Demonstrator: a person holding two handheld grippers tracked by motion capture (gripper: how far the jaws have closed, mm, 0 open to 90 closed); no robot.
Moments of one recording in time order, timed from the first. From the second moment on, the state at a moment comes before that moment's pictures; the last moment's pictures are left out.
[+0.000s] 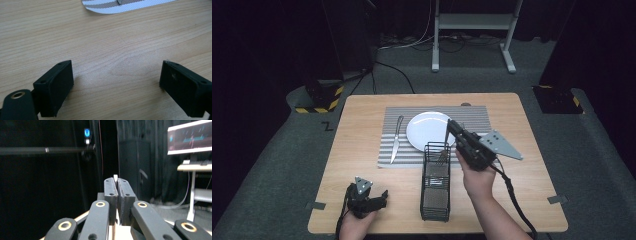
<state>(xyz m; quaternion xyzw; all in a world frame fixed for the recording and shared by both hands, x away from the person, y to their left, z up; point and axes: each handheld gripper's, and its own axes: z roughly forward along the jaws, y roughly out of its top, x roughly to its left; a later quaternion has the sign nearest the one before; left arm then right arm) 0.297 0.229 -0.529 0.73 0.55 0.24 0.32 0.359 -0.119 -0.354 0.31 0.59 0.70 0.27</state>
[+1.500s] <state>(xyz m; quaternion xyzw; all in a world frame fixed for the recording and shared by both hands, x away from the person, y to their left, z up) 0.293 0.229 -0.529 0.73 0.56 0.24 0.32 0.519 -0.219 -0.463 0.46 0.61 0.57 0.30</state>
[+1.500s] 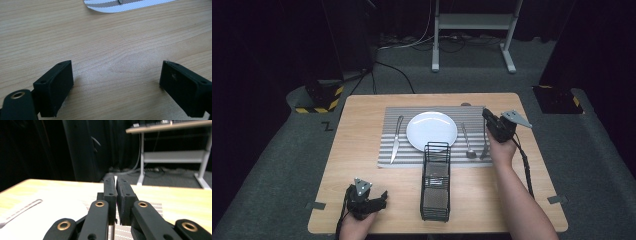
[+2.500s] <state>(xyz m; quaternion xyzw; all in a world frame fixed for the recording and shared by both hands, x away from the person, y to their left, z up) 0.293 0.224 -0.529 0.74 0.54 0.25 0.32 0.451 -0.228 -0.490 0.48 0.66 0.51 0.28</state>
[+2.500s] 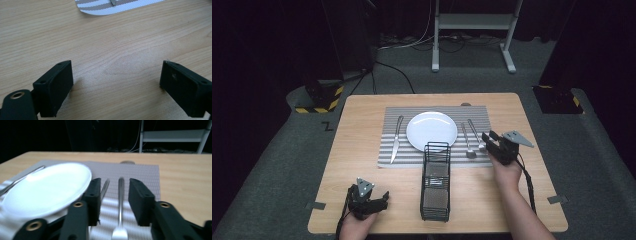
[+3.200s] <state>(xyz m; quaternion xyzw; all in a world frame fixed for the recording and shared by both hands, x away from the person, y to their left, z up) 0.294 0.225 -0.529 0.74 0.55 0.23 0.32 0.361 -0.243 -0.519 0.52 0.74 0.37 0.22</state>
